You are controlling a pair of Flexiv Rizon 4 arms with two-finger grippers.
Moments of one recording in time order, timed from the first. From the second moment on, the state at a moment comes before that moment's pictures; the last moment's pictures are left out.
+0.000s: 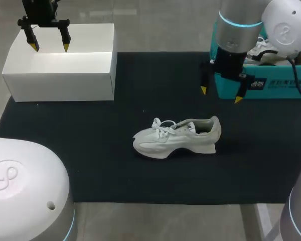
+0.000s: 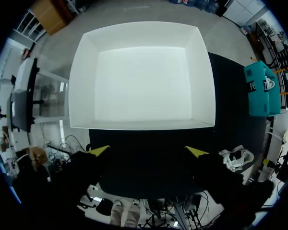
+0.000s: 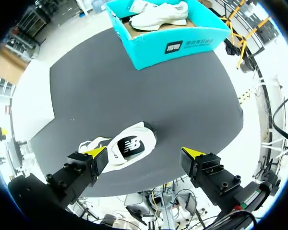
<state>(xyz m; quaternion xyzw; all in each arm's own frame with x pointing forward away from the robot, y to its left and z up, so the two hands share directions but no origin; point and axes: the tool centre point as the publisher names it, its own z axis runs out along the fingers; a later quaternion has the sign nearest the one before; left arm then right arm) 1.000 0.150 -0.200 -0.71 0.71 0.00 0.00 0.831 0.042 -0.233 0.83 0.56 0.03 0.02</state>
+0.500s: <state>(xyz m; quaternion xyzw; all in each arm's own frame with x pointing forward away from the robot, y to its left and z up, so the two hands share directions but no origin) 1.000 0.150 -0.200 -0.71 0.71 0.00 0.00 0.842 0.064 -0.199 0.66 0.74 0.00 0.07</state>
